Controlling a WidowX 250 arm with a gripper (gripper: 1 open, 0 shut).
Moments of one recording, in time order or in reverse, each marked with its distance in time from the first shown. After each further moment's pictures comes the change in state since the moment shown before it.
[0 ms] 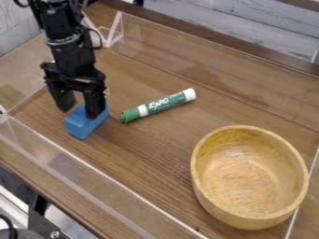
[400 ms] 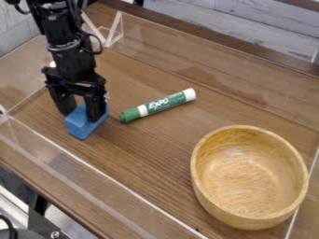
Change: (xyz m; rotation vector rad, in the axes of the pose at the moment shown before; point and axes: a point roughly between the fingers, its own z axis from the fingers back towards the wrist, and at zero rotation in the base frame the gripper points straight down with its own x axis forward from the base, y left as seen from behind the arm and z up) arm 0.002 0.002 -0.008 -0.004 -0.004 0.007
